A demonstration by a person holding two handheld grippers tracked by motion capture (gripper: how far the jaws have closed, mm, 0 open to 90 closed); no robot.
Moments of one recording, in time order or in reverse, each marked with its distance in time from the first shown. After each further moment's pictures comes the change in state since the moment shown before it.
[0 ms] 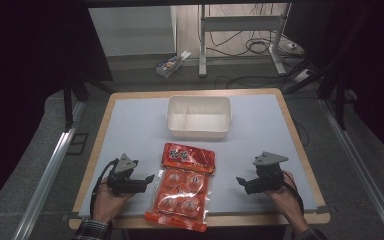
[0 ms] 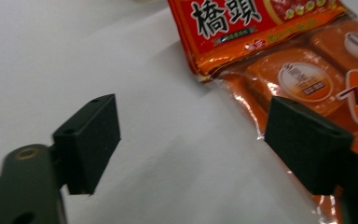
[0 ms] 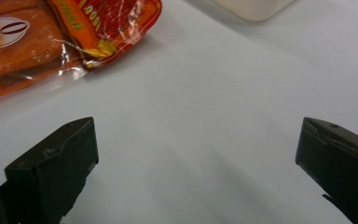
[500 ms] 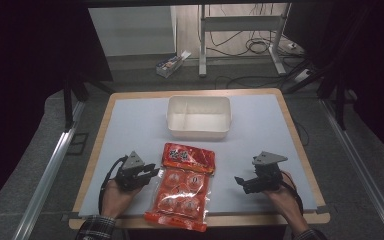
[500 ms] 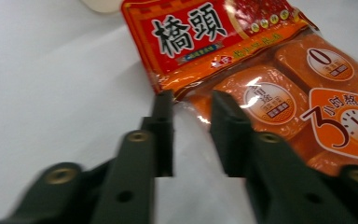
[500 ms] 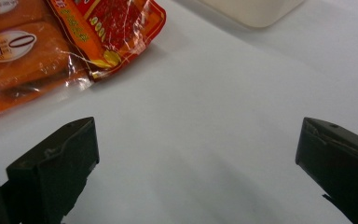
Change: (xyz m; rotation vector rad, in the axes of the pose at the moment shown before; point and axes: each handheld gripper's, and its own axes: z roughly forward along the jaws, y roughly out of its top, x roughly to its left) left arm -0.010 0.015 0.019 0.024 -0.095 0.038; right arm 0.003 0.002 0.002 -0.029 0.006 0.025
